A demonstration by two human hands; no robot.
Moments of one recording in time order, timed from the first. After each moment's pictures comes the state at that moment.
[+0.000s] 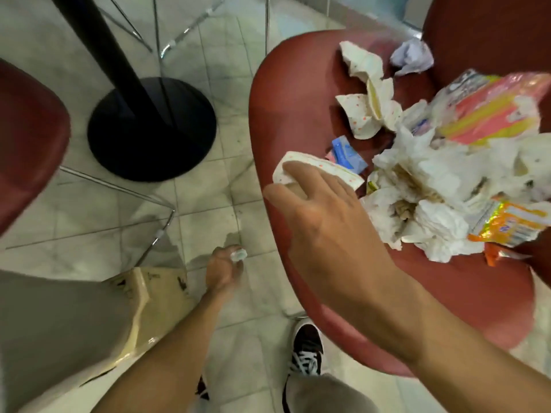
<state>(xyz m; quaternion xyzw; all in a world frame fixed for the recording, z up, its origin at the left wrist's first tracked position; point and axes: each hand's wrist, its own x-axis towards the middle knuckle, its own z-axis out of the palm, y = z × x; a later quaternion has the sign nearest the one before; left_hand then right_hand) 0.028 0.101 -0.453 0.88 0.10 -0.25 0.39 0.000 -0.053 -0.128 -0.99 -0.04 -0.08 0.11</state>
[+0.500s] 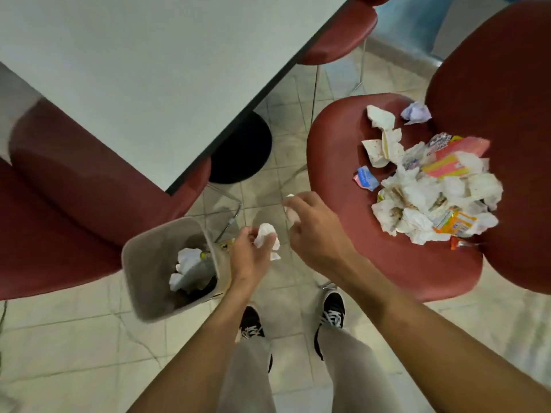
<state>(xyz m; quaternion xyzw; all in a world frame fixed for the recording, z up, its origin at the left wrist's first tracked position) -0.025 0.188 -0.082 0.84 0.18 -0.14 0.50 -0.028 0.051 0.041 -0.94 0.02 0.09 0.33</state>
